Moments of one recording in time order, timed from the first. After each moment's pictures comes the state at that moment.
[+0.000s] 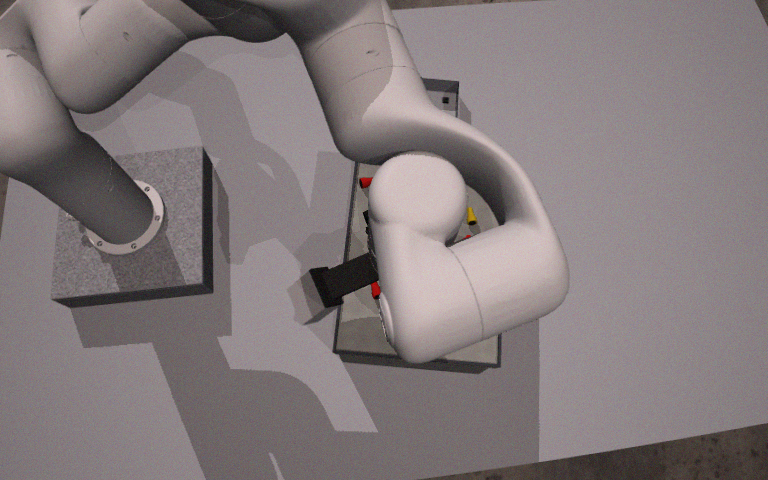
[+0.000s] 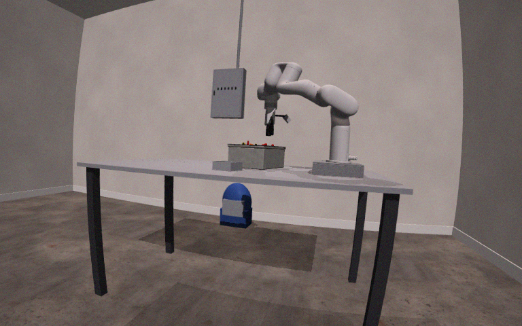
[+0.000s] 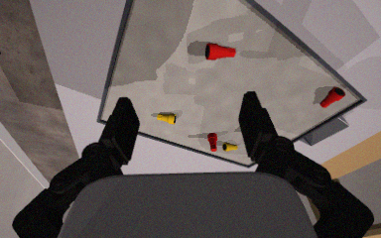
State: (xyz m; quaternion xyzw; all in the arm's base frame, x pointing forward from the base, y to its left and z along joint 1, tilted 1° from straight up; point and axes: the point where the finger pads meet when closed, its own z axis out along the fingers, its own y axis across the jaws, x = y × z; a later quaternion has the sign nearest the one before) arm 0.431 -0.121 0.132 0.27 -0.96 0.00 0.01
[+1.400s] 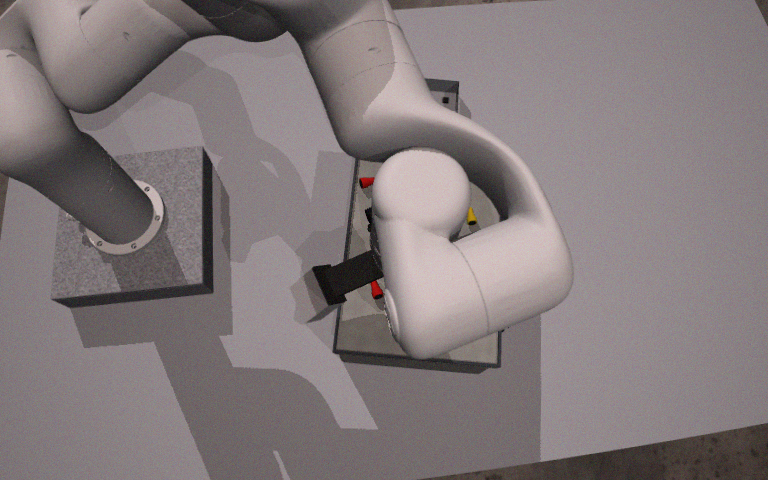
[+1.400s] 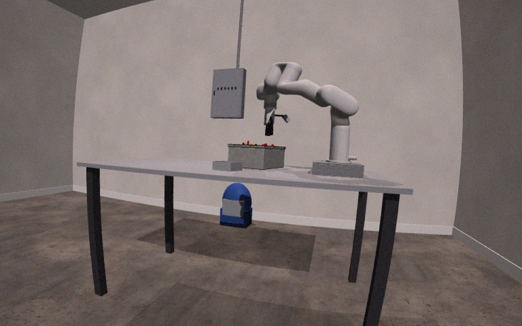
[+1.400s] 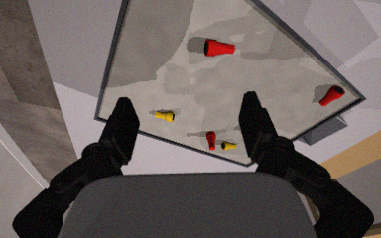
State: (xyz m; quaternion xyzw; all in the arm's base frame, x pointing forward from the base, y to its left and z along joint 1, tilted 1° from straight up) arm 0.433 -0.118 0.133 0.28 -0.96 0.00 0.01
